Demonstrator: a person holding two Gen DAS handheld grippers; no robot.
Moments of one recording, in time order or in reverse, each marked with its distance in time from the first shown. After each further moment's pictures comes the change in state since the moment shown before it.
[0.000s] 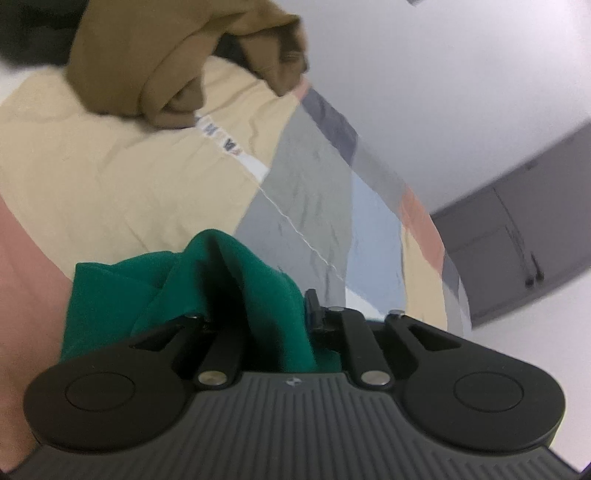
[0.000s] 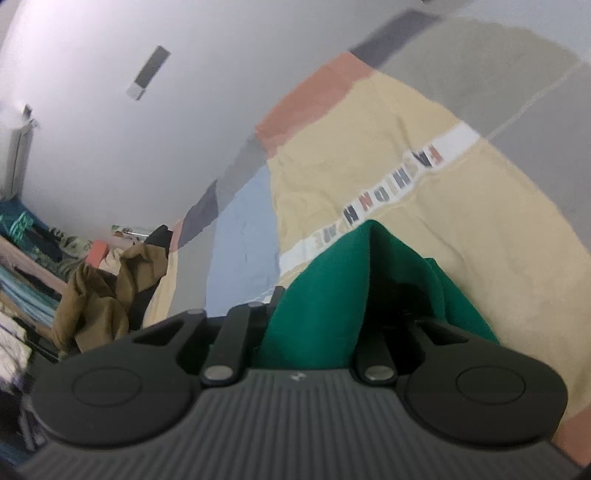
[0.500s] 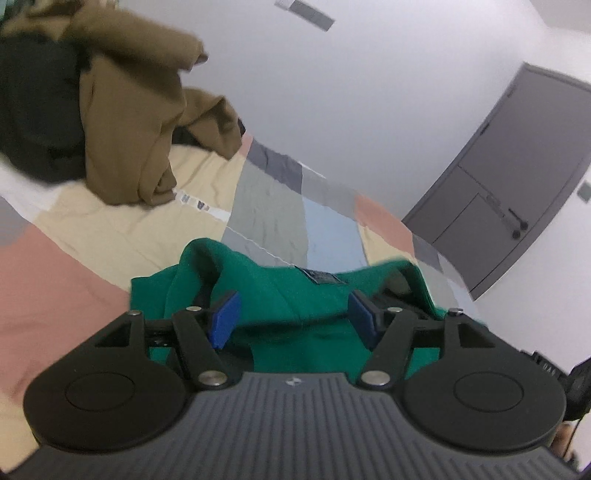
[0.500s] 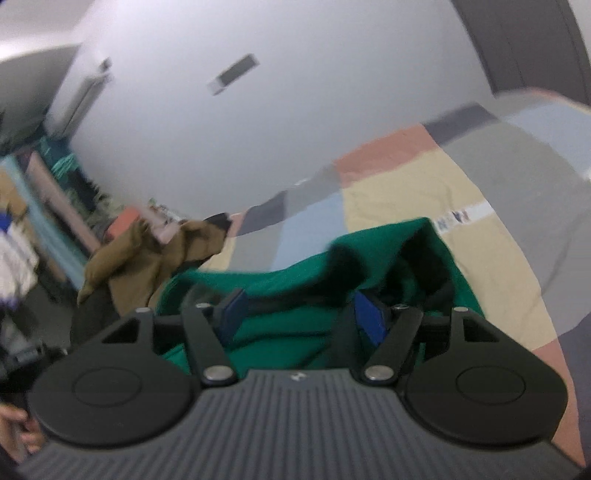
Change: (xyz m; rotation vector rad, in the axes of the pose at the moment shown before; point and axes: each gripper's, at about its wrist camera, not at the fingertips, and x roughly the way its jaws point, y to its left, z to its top) left arm -0.141 -0.056 -0.070 0.303 -0.177 0.023; right arm -0.120 0.074 -0.055 -0.303 -0.108 0.062
